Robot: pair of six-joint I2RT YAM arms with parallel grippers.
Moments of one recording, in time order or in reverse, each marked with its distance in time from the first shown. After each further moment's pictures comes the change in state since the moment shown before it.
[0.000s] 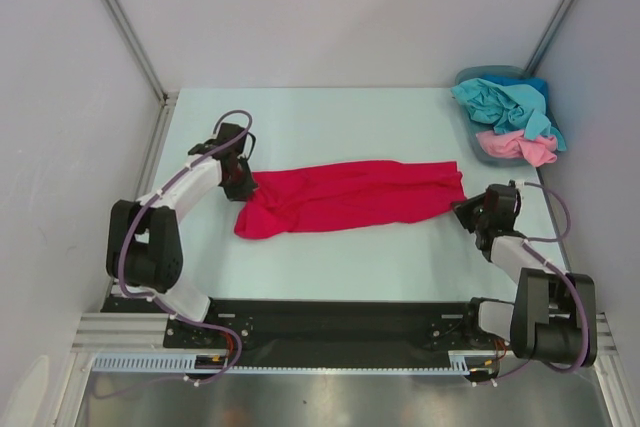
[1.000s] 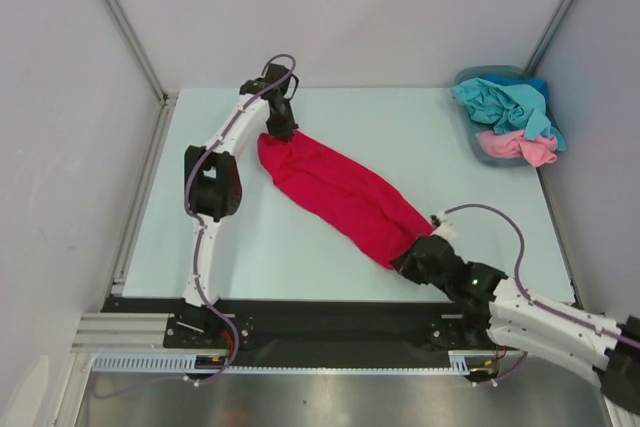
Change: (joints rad) left arm -0.085 0.773 1.112 -0.258 0.026 0.026; right arm 0.982 -0.520 -0.092 -0.542 0.348 0.229
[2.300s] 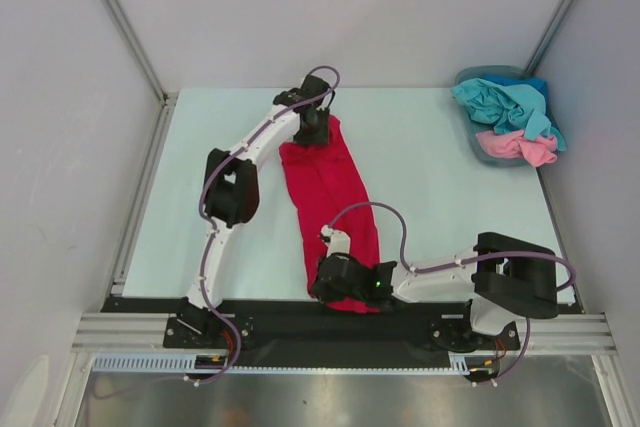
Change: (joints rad) left arm -0.167 0.030 -0.016 0.105 -0.042 0.158; right arm 0.489 0.893 0.380 0.499 -0.009 -0.150
